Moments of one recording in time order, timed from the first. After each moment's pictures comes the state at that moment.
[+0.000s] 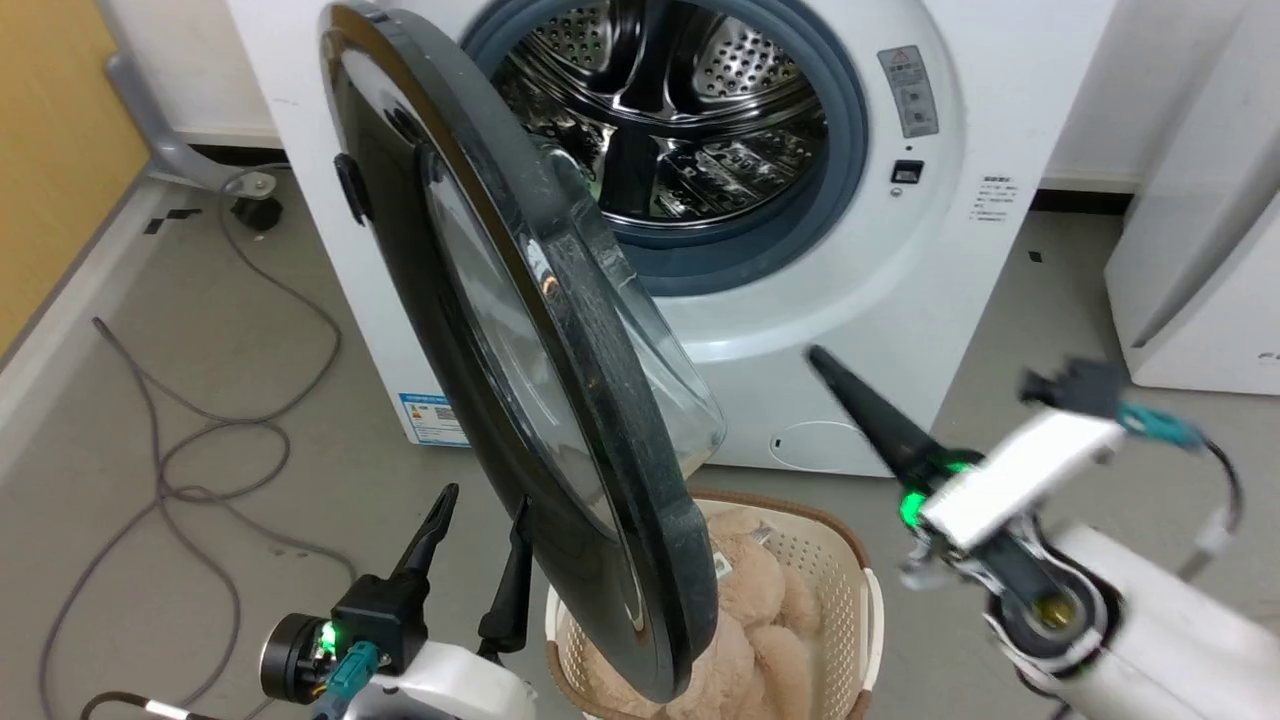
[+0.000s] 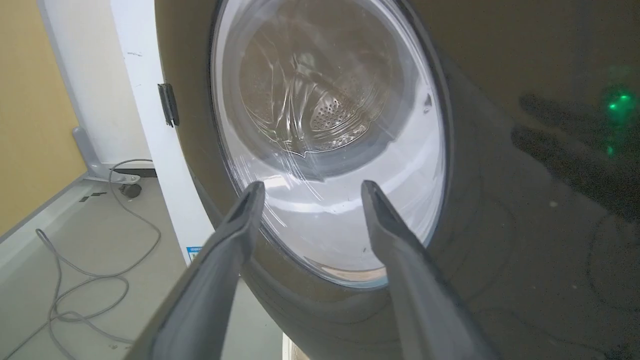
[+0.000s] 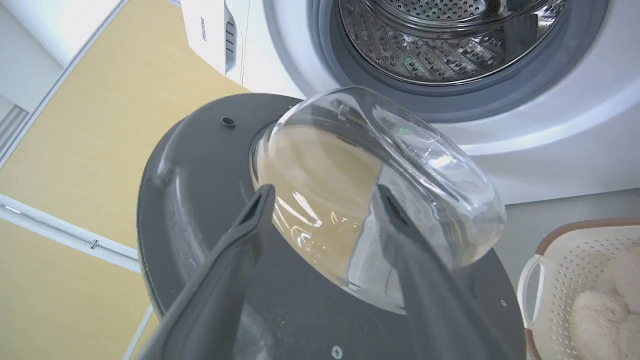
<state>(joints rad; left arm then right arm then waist) -0.07 0.10 -0.21 0.19 -0.18 -0.02 -0.26 -0.67 -0.50 0.99 0.22 1.90 0.13 -0.24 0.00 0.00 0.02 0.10</state>
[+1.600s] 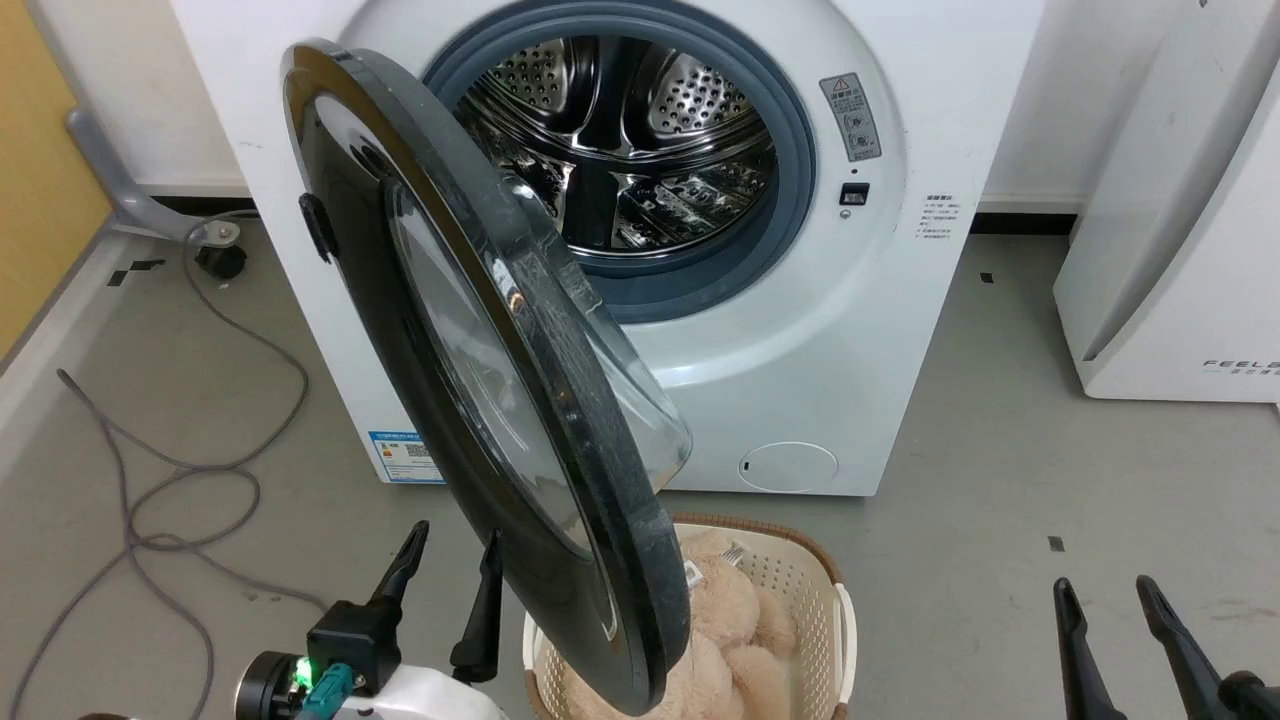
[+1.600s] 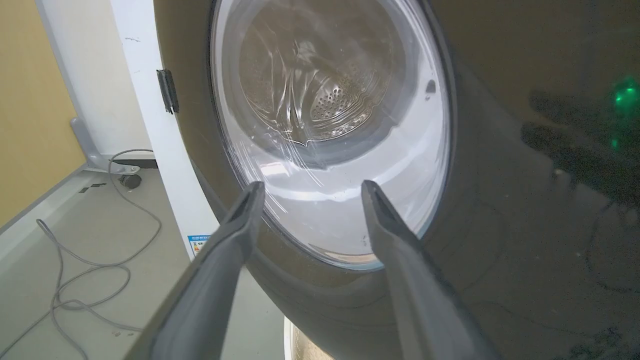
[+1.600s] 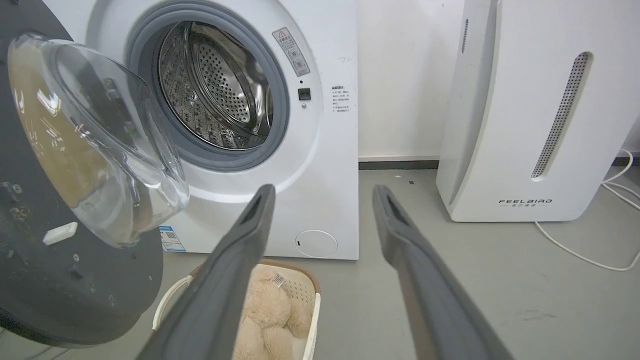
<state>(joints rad) -0.04 0.14 -0.21 0.23 -0.22 0.01 -0.26 0.26 -0.06 -0.09 -0.18 0.16 0.13 -0.10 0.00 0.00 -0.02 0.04</state>
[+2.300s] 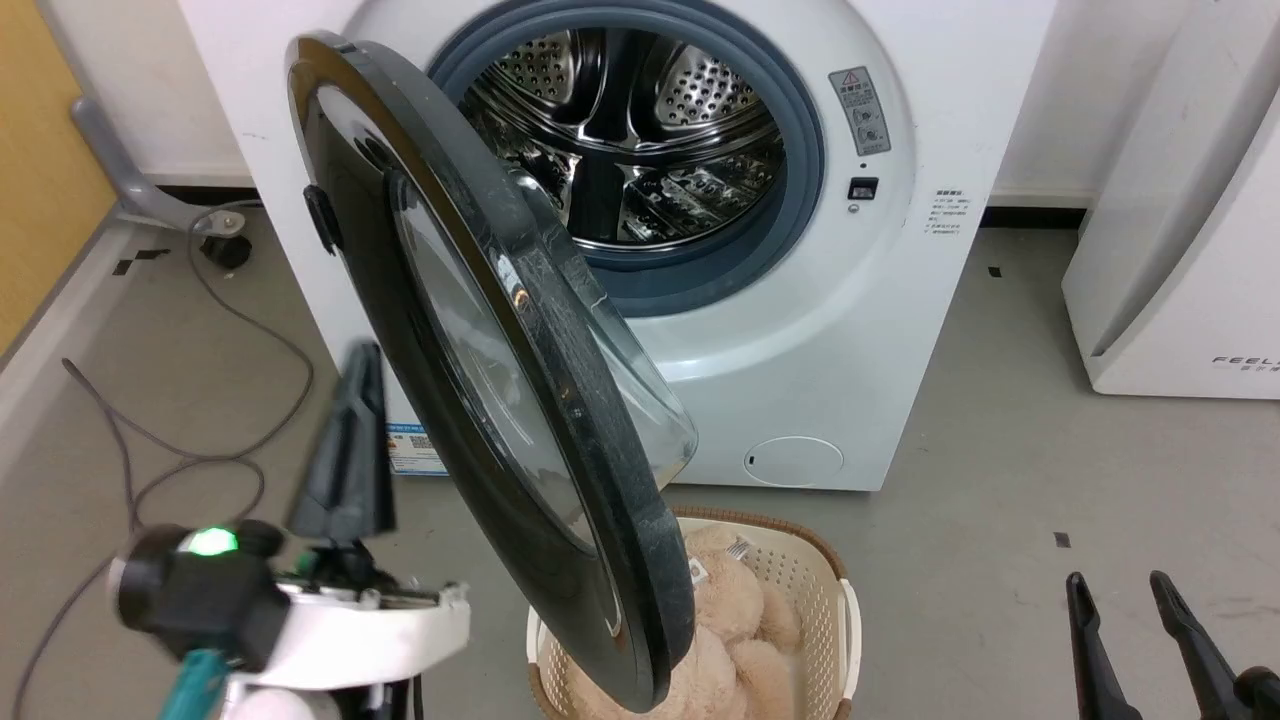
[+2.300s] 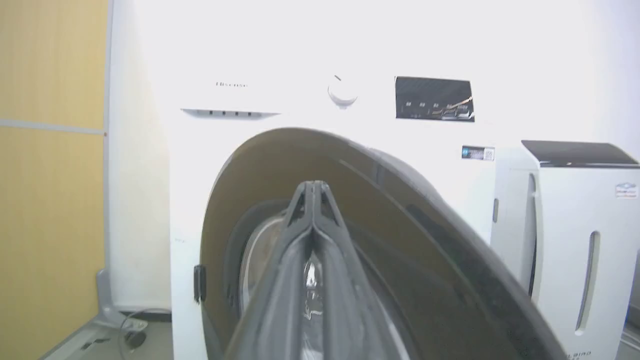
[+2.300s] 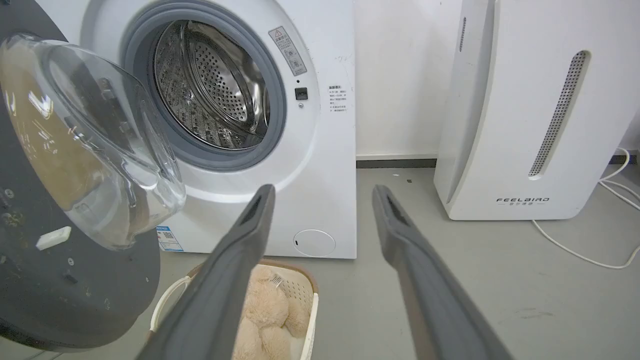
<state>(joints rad) -0.07 0.12 -0.13 -0.23 -0.18 0.04 -0.26 0.26 -0.05 -0.11 -0.20 0.17 0.13 -0.07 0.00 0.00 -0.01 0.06</state>
